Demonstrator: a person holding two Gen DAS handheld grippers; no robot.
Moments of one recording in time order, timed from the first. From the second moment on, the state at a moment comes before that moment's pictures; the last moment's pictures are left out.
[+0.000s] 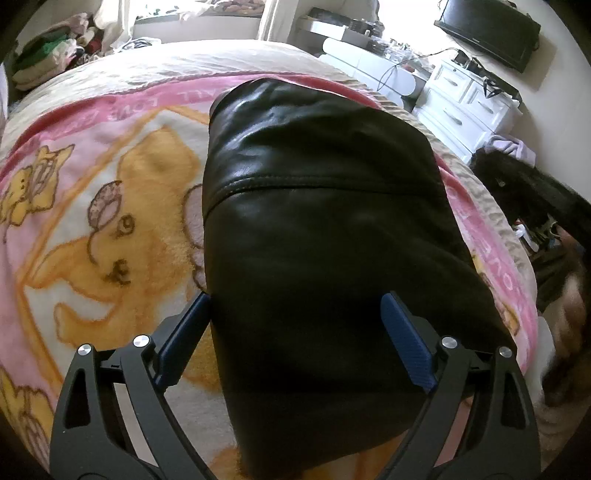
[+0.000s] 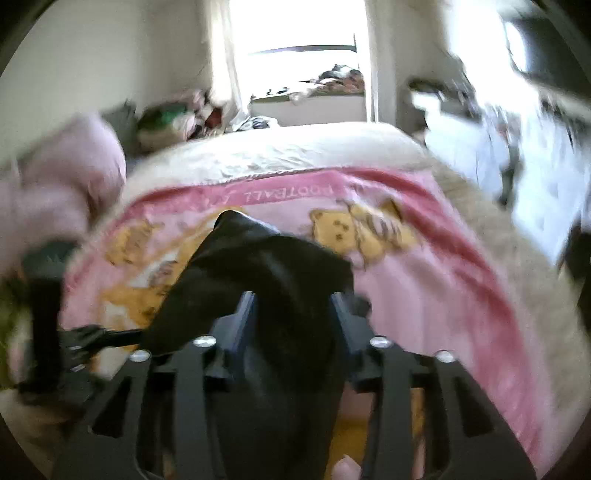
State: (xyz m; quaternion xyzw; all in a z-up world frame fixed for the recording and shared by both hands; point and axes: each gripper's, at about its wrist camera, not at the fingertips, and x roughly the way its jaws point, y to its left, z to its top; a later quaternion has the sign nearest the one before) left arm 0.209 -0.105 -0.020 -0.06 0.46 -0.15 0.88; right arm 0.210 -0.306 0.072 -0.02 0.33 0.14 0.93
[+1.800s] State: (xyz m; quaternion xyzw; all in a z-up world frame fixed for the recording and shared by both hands) left arm 0.164 -0.079 -0.025 -0.07 0.46 -0.13 0.87; right arm 0.155 -0.299 -0.011 -0.03 0.46 0.14 0.87
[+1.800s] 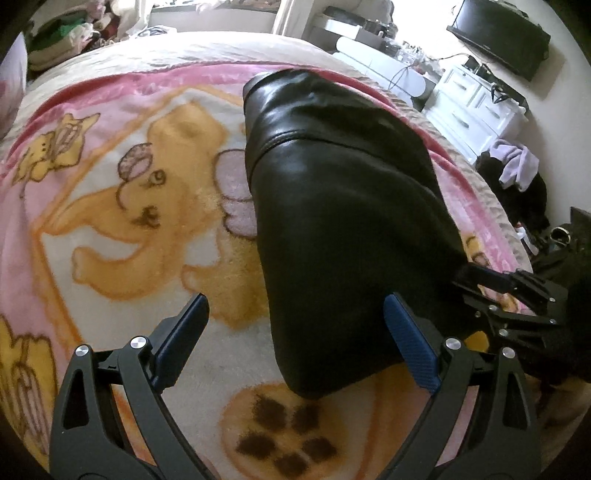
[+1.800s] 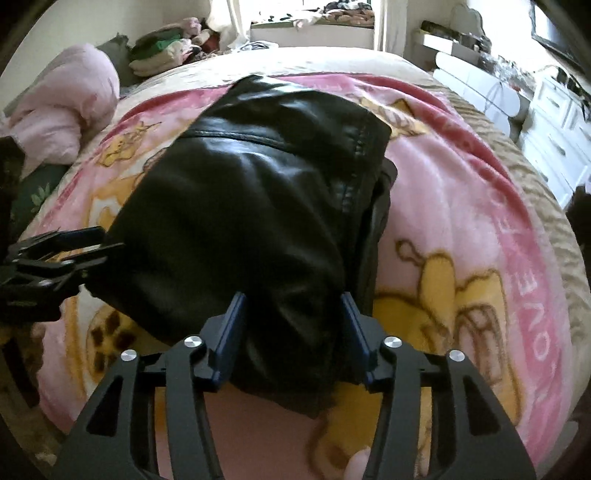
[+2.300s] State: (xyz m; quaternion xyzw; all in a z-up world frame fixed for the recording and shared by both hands) left arm 0.103 -0.069 0.025 -0.09 0.40 -0.14 0.90; right arm 0.069 -0.333 0.069 0.07 0.32 0.13 0.93
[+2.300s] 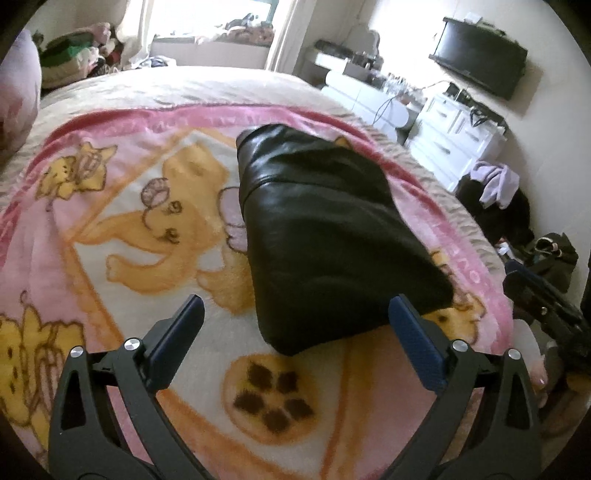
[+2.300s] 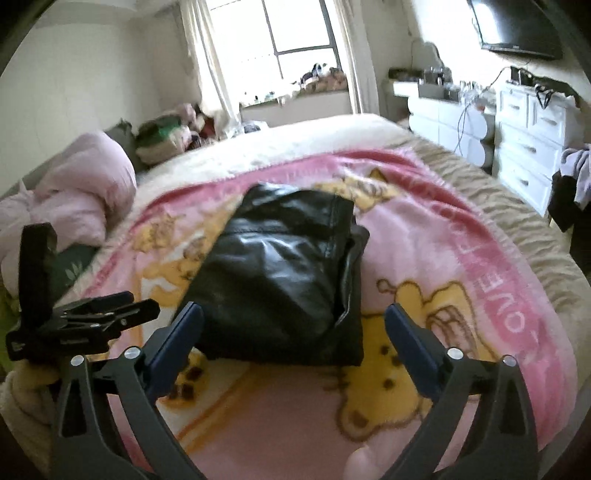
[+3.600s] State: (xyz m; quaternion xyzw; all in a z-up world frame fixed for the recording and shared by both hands) left arm 0.031 -0.050 0.015 -0.07 0.38 -0.09 0.92; right arm 0.000 -0.300 0.048 0.02 0.32 0.10 0.94
